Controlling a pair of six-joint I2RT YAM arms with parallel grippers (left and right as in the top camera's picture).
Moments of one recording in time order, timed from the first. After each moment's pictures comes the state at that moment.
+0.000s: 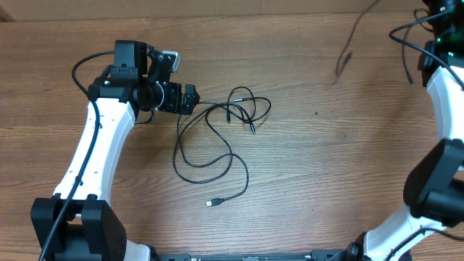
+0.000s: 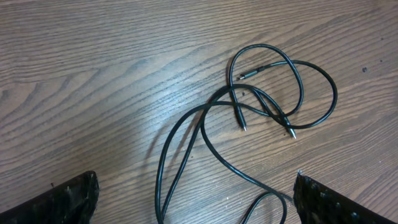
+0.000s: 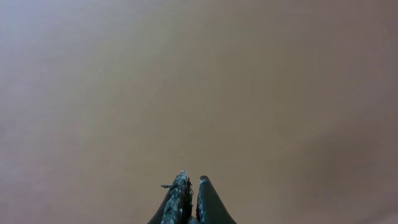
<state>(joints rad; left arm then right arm) -0.06 1.65 1.37 -0.79 0.36 0.08 -0.32 1.94 1.62 0.37 -0.29 0.74</state>
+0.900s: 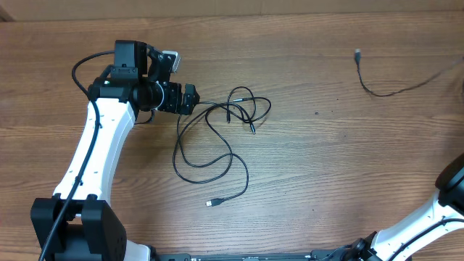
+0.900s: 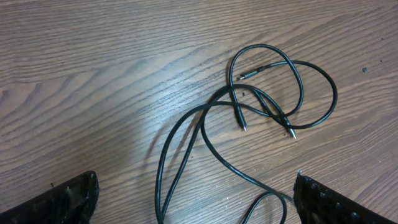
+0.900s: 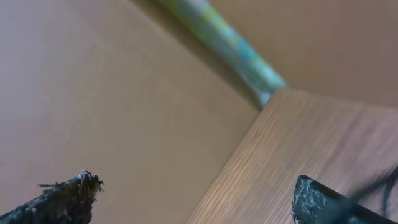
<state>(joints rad) -0.07 1.65 1.37 -0.79 0.36 0.08 -0.71 2.10 1.62 0.27 -0.32 0.76</state>
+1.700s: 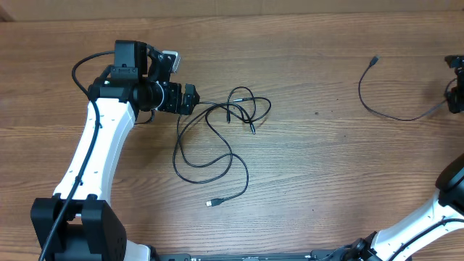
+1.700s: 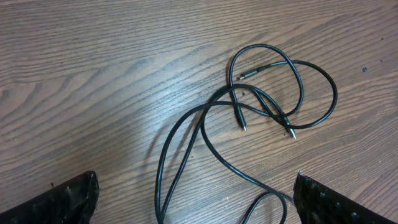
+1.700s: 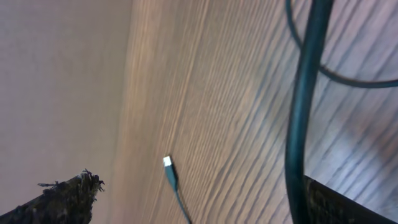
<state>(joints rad) -0.07 1.65 1.37 -0.79 0.36 0.08 -0.71 2.11 1.63 -0.42 -0.50 0.76</state>
